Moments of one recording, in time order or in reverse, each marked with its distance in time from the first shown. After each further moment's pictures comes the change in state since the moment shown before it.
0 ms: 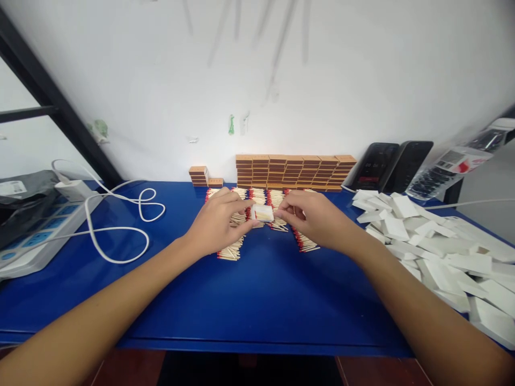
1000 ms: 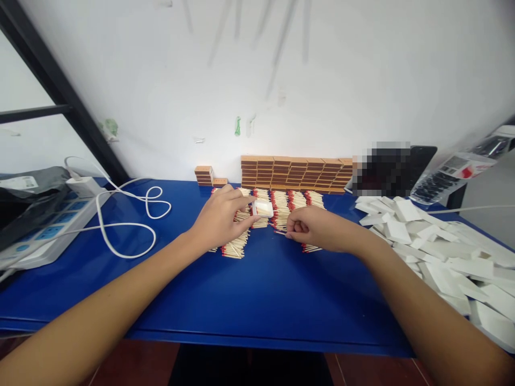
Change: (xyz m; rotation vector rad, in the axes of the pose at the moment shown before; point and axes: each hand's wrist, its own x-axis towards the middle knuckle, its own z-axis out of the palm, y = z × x) left_hand 0.001 -0.005 -0.003 0.080 -0.017 -0.004; right_hand -0.004 0.014 0.002 0.037 -0.413 0.173
